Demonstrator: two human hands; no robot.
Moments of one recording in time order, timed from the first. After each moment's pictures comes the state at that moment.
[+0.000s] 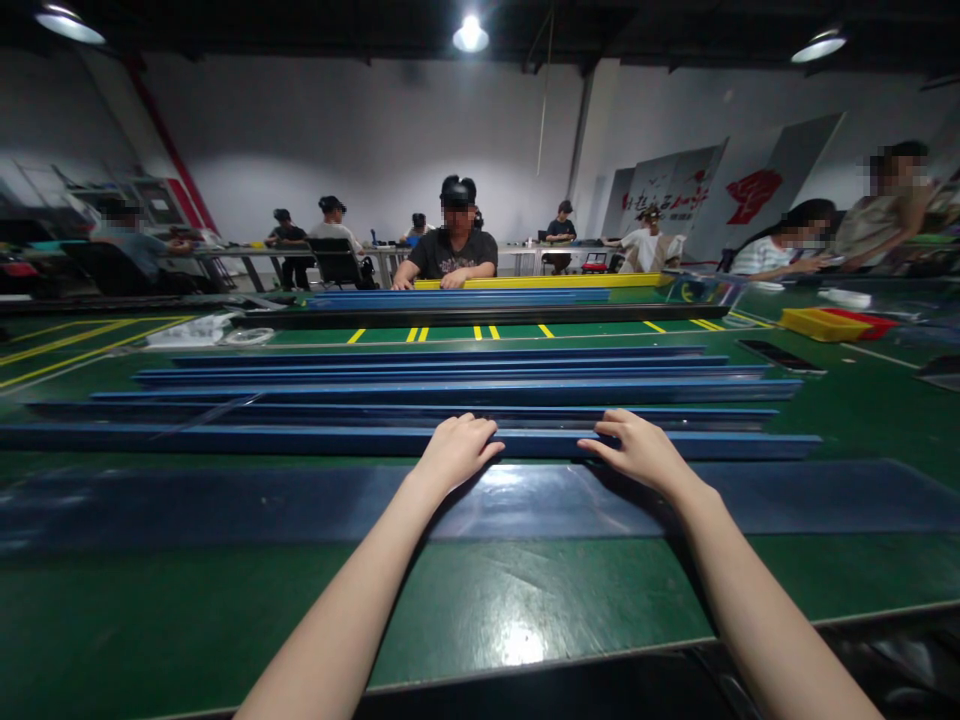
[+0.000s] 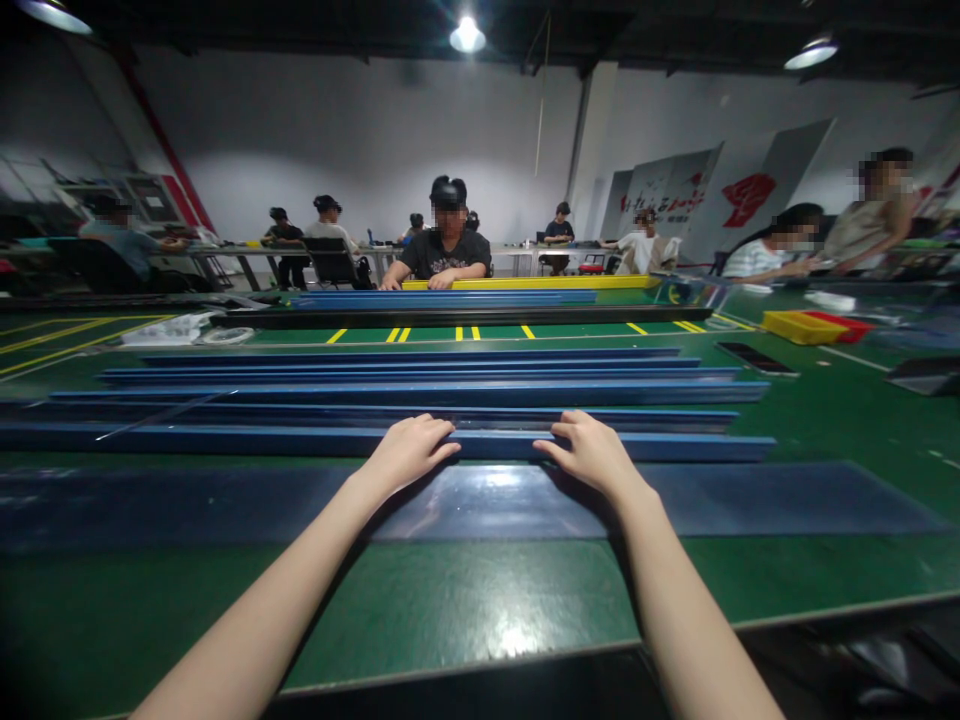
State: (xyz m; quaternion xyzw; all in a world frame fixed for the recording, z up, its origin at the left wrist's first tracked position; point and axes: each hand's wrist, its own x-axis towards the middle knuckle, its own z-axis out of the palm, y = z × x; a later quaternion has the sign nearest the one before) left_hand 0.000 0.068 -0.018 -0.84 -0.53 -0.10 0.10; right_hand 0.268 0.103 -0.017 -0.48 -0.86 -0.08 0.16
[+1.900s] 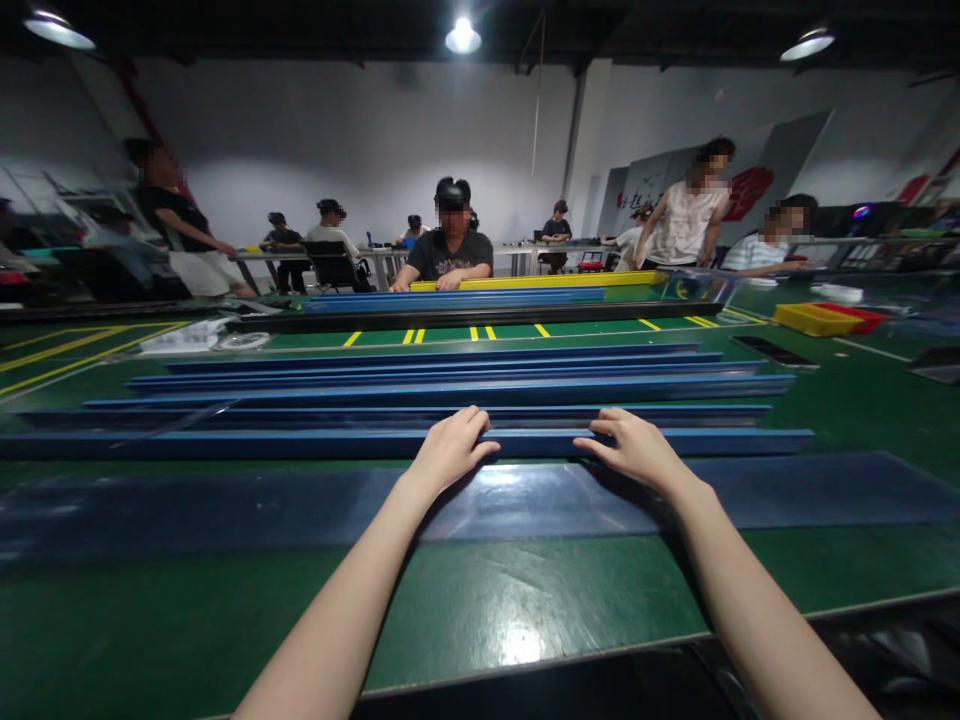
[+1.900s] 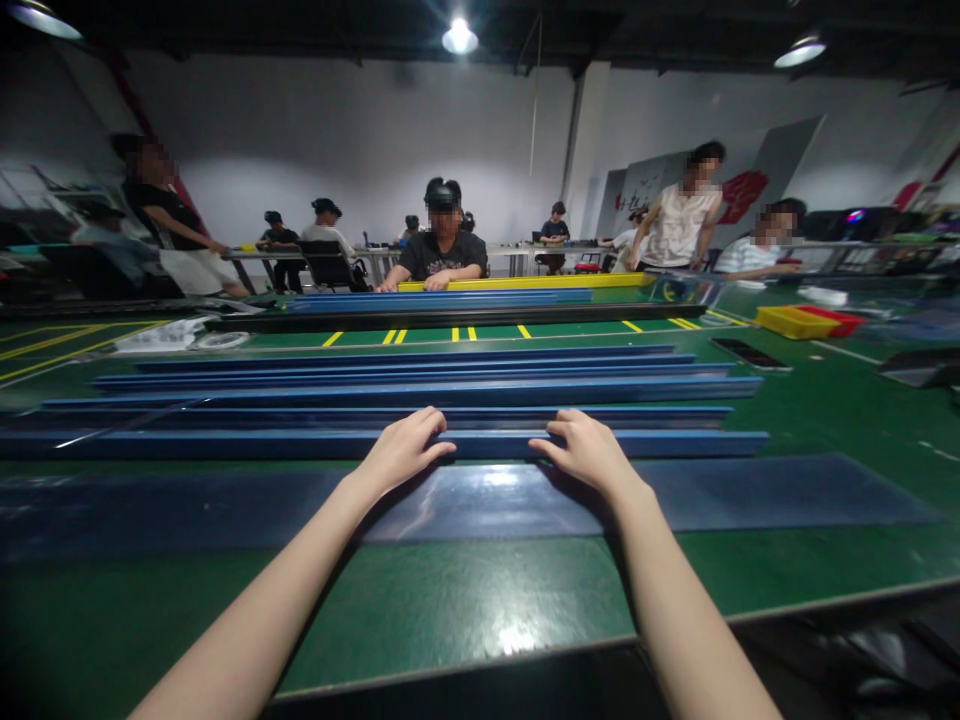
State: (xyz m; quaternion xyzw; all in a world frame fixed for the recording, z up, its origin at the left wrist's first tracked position) left_hand -0.002 0.068 -0.017 -0.83 -0.53 -0.17 0.06; right_hand 0.267 0.103 -0.016 -0.48 -0.86 -0.07 0.16
